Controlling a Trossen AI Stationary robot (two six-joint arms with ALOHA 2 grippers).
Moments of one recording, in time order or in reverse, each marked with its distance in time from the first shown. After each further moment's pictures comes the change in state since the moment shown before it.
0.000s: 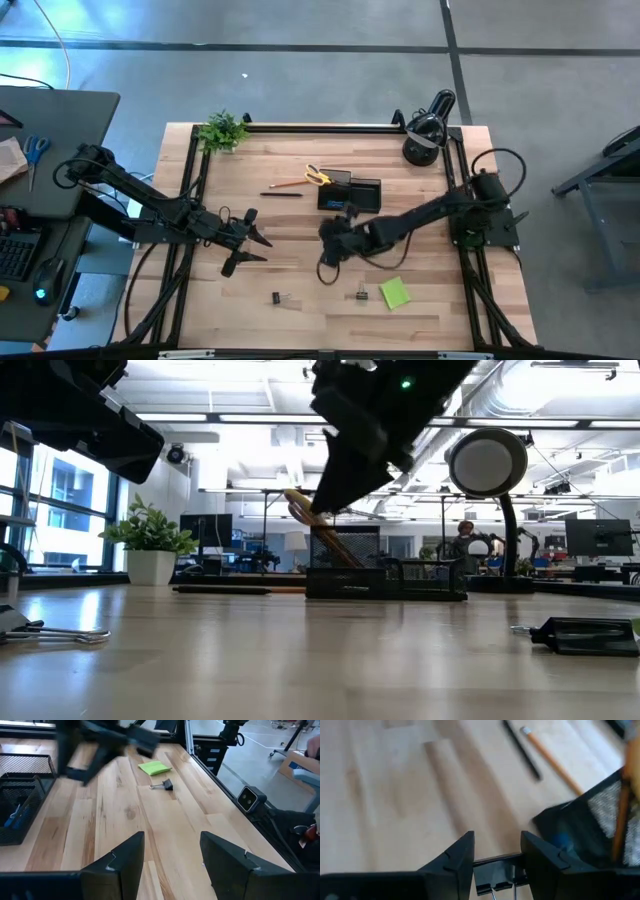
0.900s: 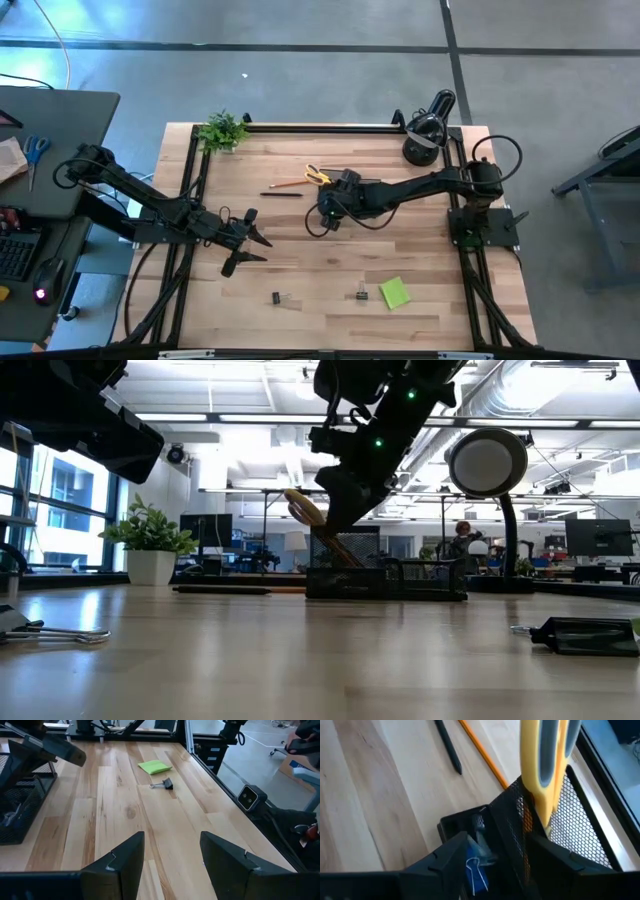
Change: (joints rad) left arm 0.000 0.000 0.000 -0.004 0.000 0.004; right arm -0.234 -0.001 0.000 -0.061 -0.044 -0.215
